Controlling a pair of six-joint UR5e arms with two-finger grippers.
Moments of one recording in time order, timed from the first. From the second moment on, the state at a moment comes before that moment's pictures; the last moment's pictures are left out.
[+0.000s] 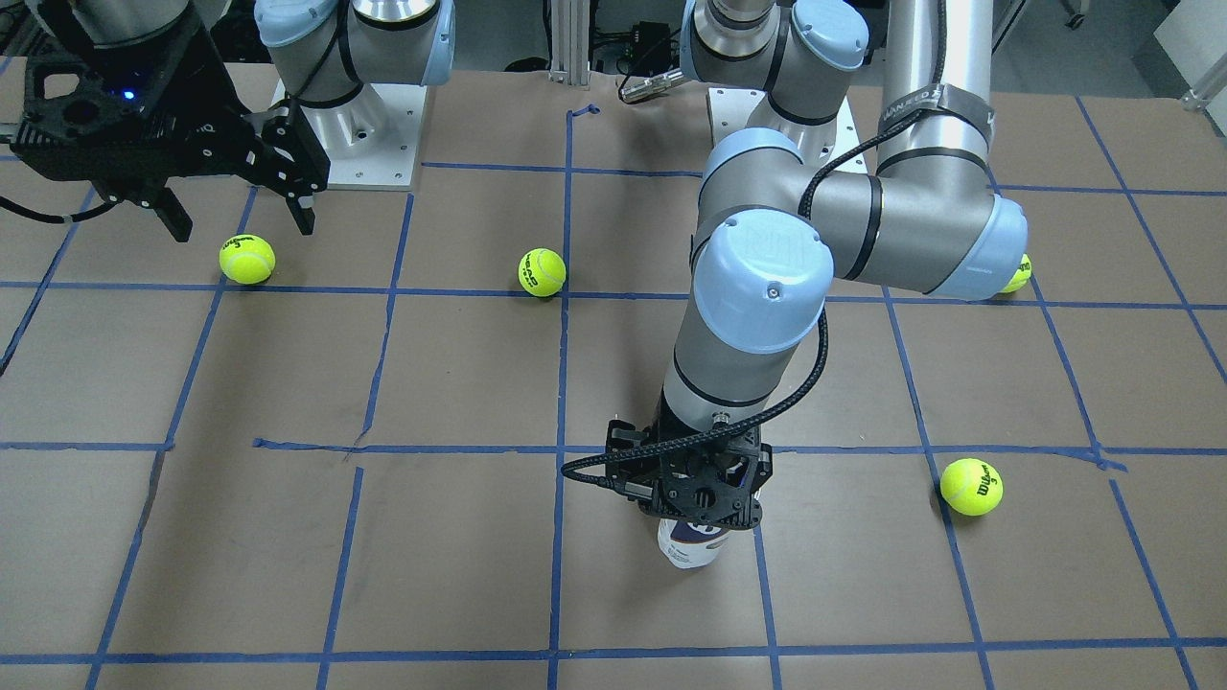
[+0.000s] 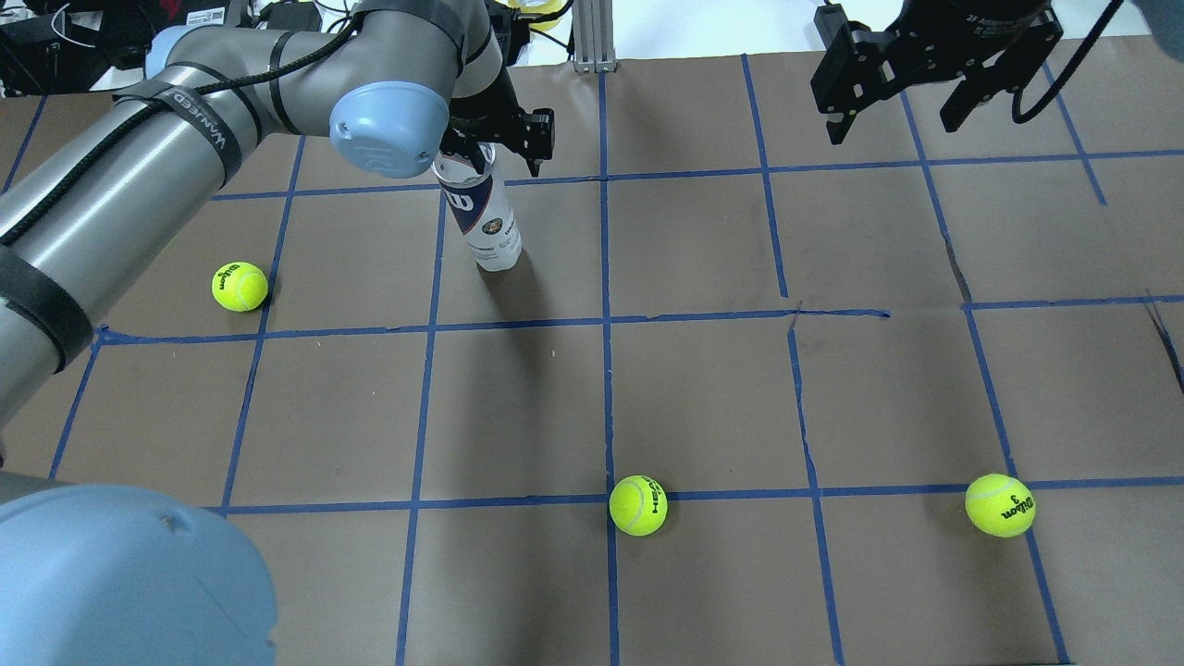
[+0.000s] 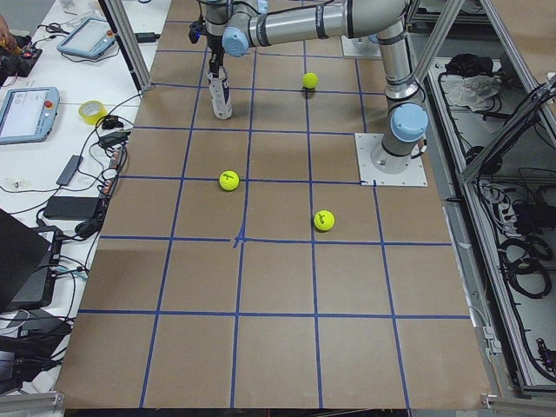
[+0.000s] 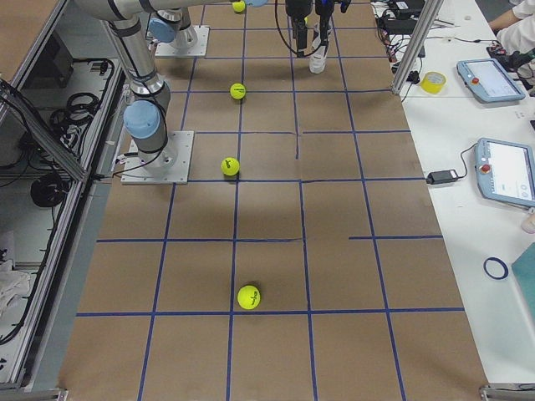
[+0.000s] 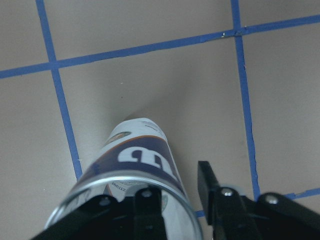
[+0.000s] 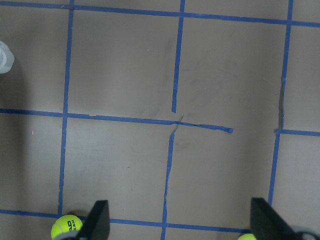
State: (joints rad) left arm -1.76 -2.04 -1.38 -1.15 1.54 -0.05; right arm 1.56 -1.55 1.42 -1.53 -1.55 -0.09
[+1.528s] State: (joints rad) left arm -1.53 -1.66 -1.45 -1.53 1.60 -0.01; right arm 1.56 -1.56 1.43 -1.53 -1.54 -0.09
